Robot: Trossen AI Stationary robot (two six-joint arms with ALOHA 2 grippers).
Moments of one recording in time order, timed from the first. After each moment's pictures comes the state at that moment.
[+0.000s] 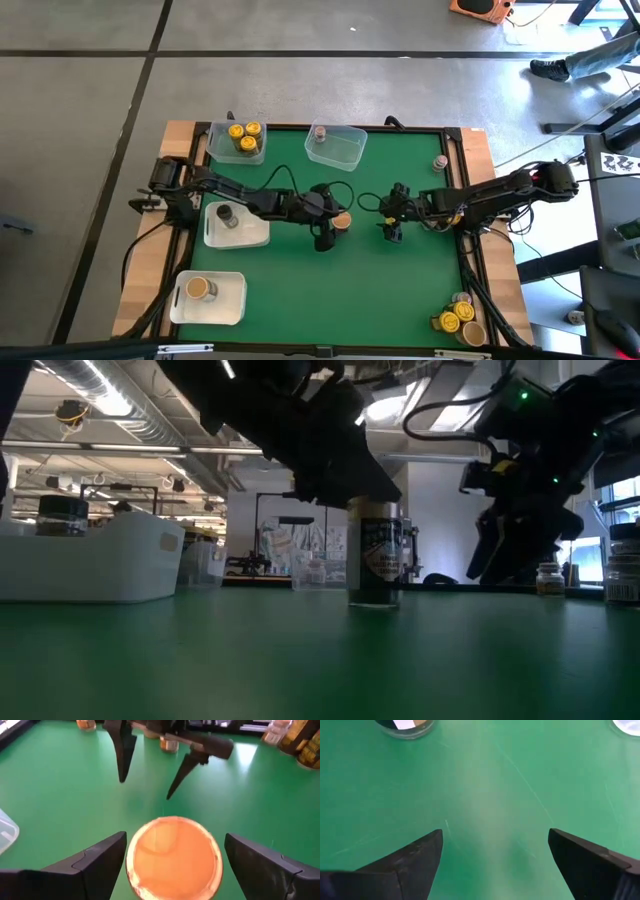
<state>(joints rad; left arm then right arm) -0.05 1.83 1.07 0.21 -0.16 -0.12 0.05 1.26 0.49 -0.20 0.22 0.18</state>
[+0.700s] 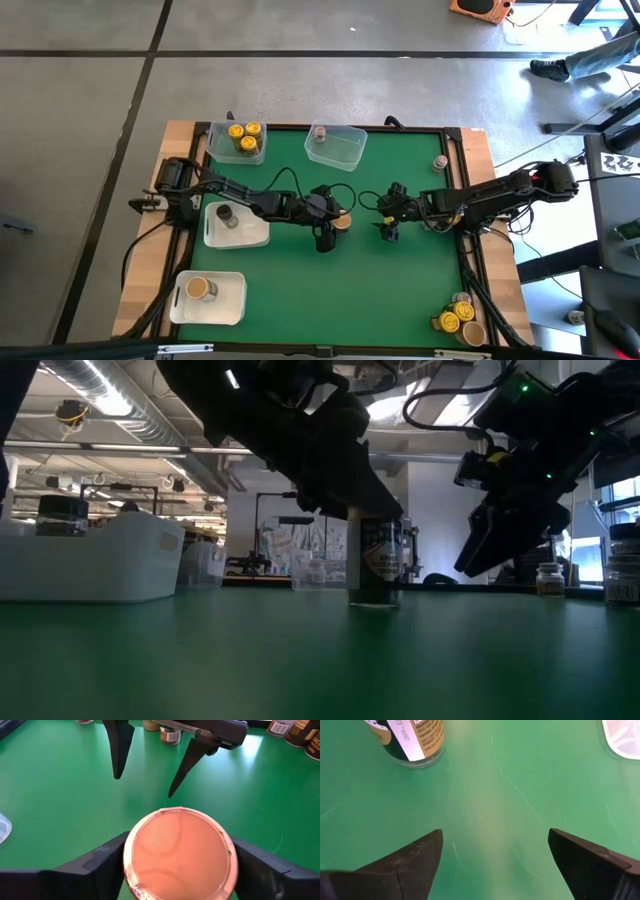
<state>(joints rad) -0.05 1.88 1.07 0.24 -0.16 -0.11 0.05 1.26 0.48 -0.10 0.22 0.18</state>
